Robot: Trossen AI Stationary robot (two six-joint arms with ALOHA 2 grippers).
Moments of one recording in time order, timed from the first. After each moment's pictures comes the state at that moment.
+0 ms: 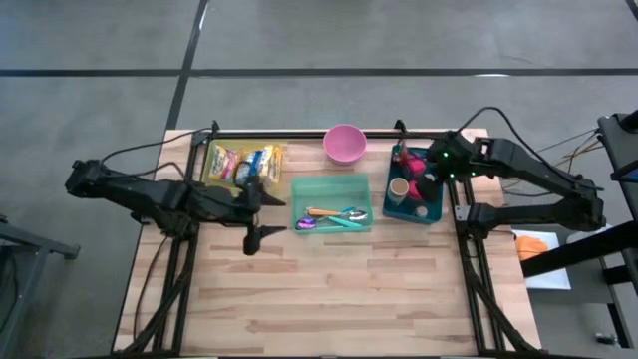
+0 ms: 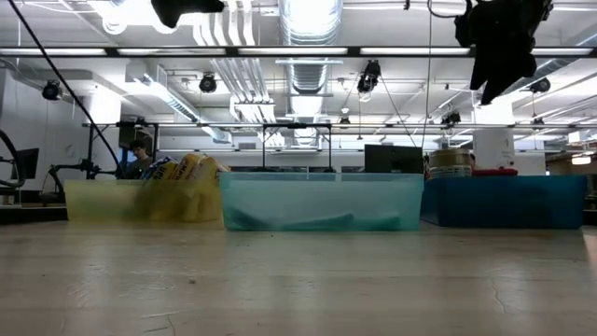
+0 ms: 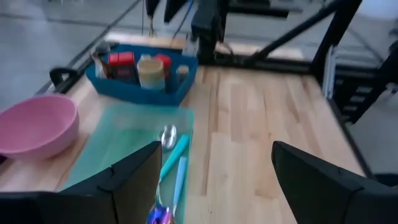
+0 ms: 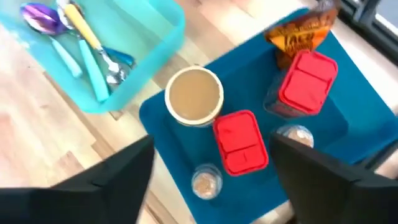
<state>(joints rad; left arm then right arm) -0.24 1.05 0.92 -0.33 -0.28 -0.19 -0.42 0.94 1.05 -1.20 0.05 0.38</state>
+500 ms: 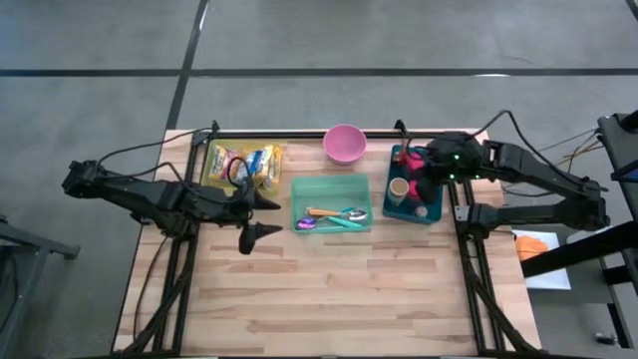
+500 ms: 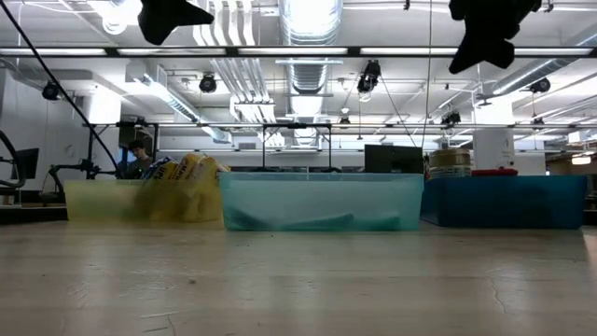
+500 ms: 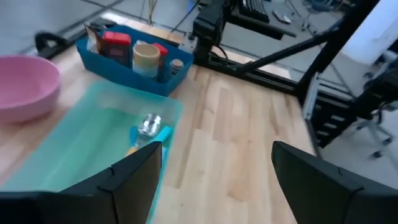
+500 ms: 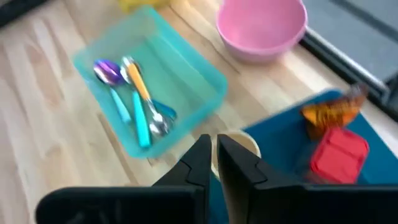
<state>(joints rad) -0.24 0.96 0.83 -0.28 -0.25 -0.38 -0.34 0.87 1.03 -0.98 0.05 0.34</state>
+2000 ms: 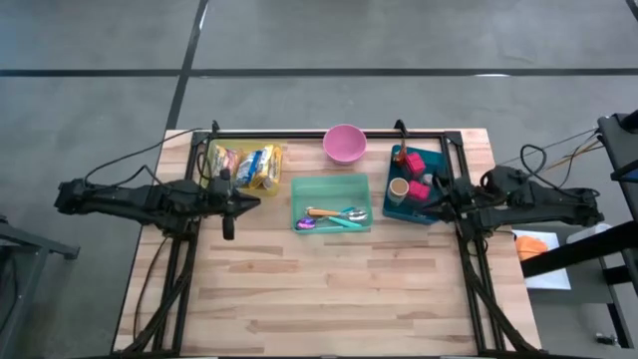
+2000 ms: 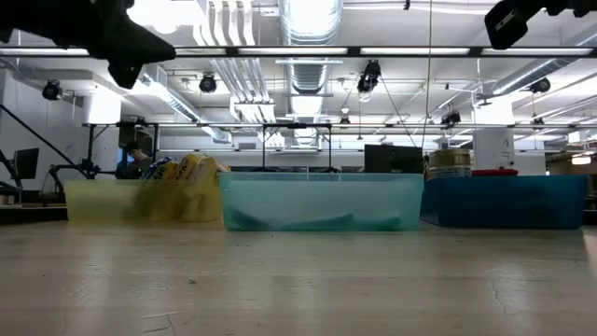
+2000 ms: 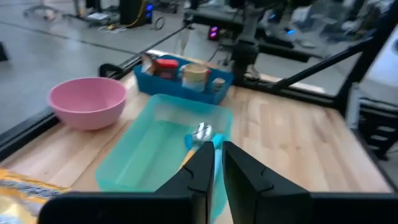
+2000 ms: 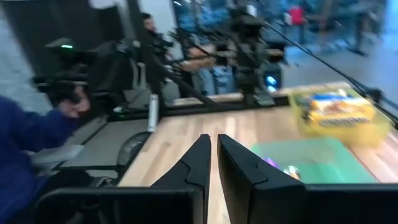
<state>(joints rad) -0.09 0.54 0.44 -0.16 -0.26 -0.21 0.00 0.35 0.53 -0.25 -0.19 0.23</state>
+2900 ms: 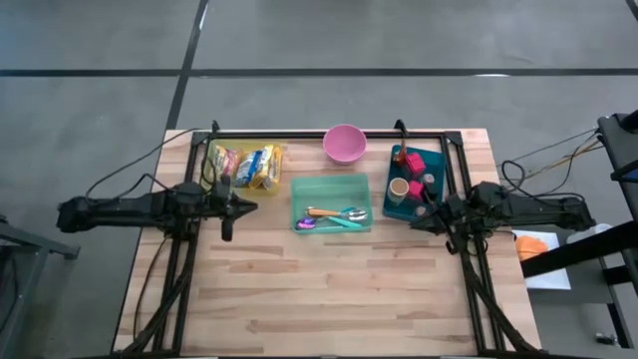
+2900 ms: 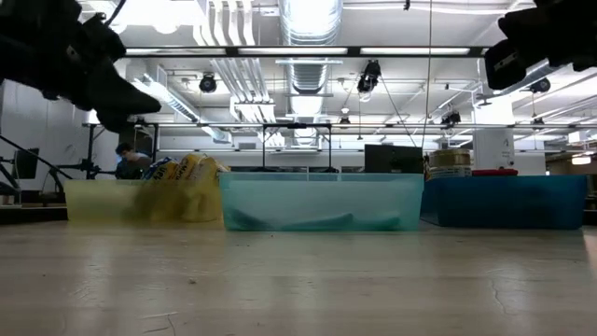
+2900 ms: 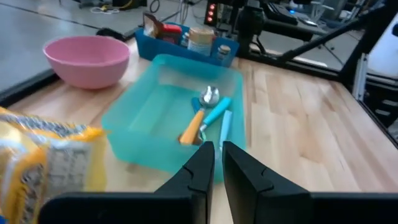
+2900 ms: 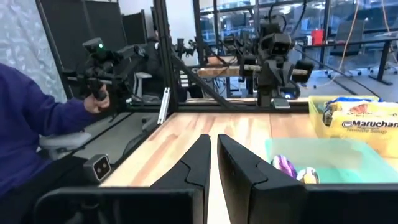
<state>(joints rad) 0.08 0.34 0.21 -0.15 -0.05 -0.19 0.00 0.18 0.17 0.04 -0.30 0.14</state>
